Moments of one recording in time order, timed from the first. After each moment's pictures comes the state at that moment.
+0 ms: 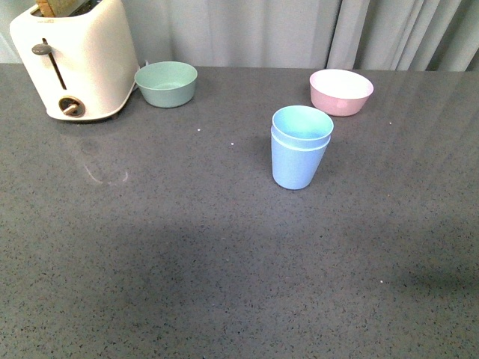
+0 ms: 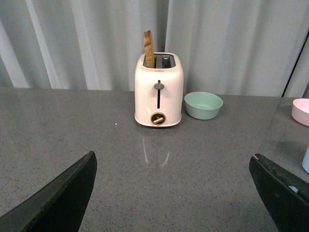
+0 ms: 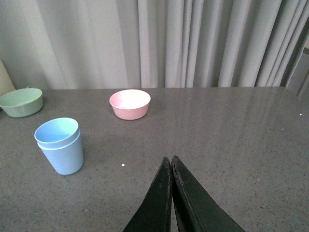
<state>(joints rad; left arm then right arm) 0.00 0.01 0.02 0.00 0.00 -0.01 0.00 0.28 0.02 0.28 0.00 -0.01</state>
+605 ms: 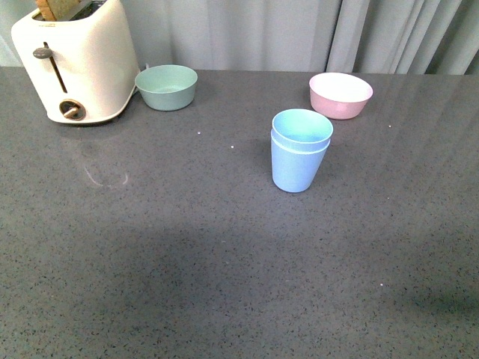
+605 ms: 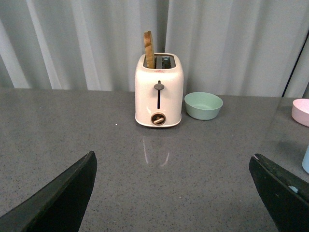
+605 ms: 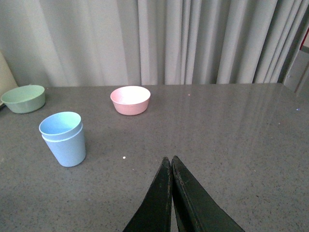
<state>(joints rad) 0.00 0.01 0.02 0.00 0.00 -0.01 0.00 0.01 0.02 0.00 0.00 -0.01</state>
